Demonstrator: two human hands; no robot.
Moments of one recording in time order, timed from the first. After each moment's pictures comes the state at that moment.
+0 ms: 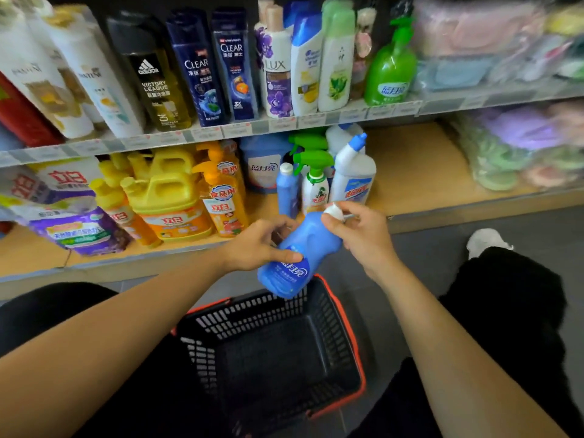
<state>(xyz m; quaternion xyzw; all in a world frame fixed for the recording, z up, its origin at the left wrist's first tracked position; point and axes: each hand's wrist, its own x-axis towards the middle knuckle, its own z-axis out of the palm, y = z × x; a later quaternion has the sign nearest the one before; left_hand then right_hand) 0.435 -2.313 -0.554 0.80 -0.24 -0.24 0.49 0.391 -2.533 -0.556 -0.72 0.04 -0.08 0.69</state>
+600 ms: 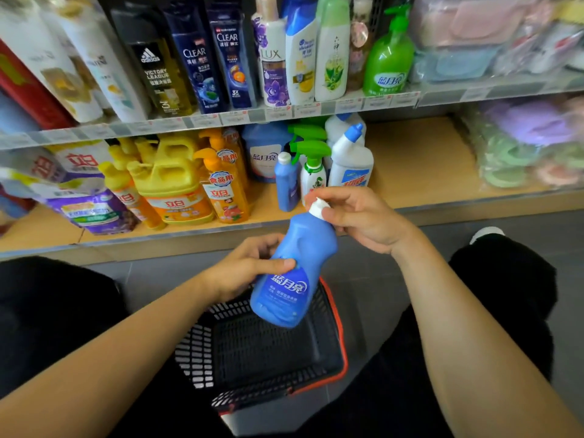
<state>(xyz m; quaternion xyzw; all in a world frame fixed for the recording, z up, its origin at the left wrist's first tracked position) 0.348 -2.326 -0.546 0.62 -0.09 -0.34 0.70 0.389 -2.576 -0.522 -0.62 -0.15 0.20 0.74</state>
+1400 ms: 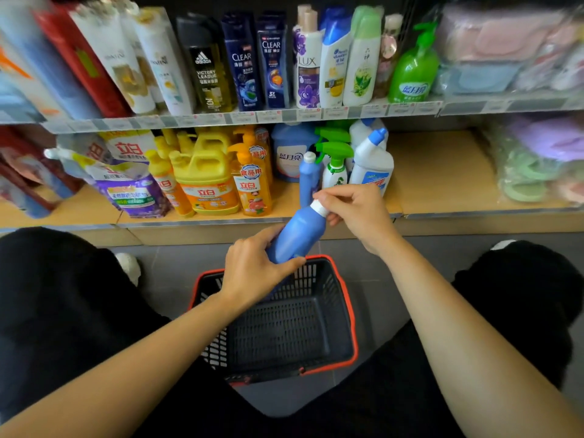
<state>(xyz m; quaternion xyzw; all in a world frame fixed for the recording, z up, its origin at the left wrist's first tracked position) 0.290 -2.313 -0.537 0.92 -0.07 0.10 0.36 0.361 -2.520 -0.508 -0.76 -0.08 -0.02 0.65</state>
